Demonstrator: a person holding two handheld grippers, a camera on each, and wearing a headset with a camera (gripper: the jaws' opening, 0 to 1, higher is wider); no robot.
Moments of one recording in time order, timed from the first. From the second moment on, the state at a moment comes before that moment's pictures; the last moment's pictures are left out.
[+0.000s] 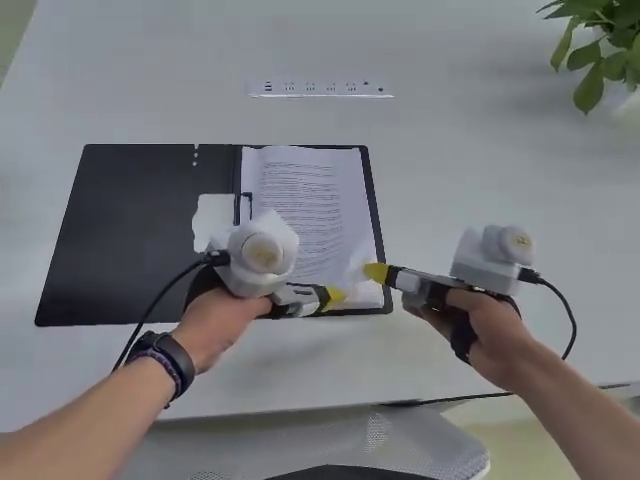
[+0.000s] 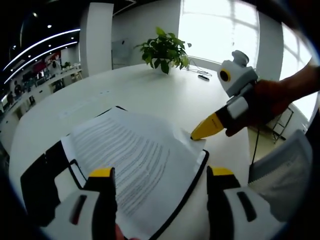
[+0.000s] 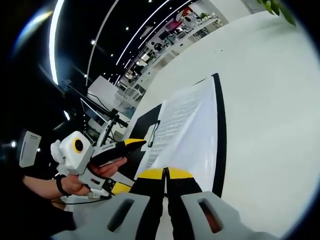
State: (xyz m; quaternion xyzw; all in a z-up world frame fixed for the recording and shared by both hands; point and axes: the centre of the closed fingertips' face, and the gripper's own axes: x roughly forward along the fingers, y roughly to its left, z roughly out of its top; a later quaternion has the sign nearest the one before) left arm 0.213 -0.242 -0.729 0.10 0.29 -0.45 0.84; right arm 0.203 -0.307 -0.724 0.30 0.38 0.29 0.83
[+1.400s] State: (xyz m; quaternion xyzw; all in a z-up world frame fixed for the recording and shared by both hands) left arm 0.203 -0.030 -0.678 0.06 0.26 -0.27 0.92; right arm 0.221 -0.125 -0.656 0.29 0.35 0.45 0.77
